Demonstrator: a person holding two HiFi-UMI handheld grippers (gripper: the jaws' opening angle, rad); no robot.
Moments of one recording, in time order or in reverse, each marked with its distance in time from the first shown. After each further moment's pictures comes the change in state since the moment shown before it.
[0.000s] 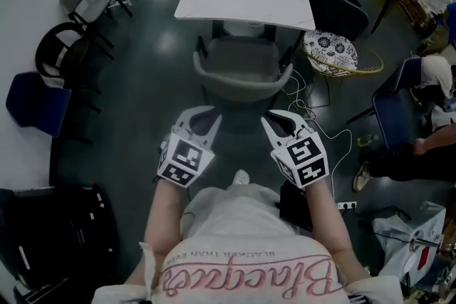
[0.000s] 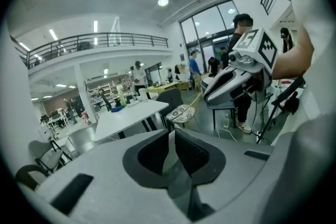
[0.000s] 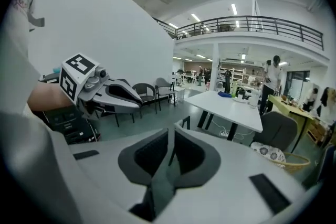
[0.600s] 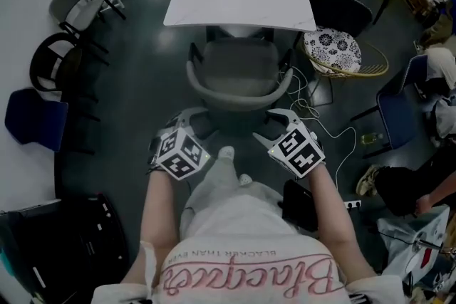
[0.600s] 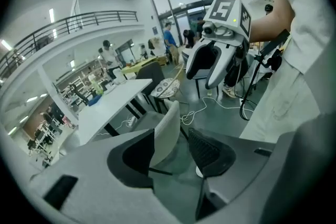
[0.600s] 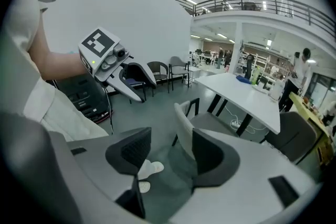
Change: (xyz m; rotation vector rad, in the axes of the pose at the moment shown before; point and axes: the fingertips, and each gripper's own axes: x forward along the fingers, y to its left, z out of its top) left arm 0.086 0.037 -0.059 0.229 0.292 -0.227; right arm 0.082 -0.048 -0.041 -0.120 0.245 0.186
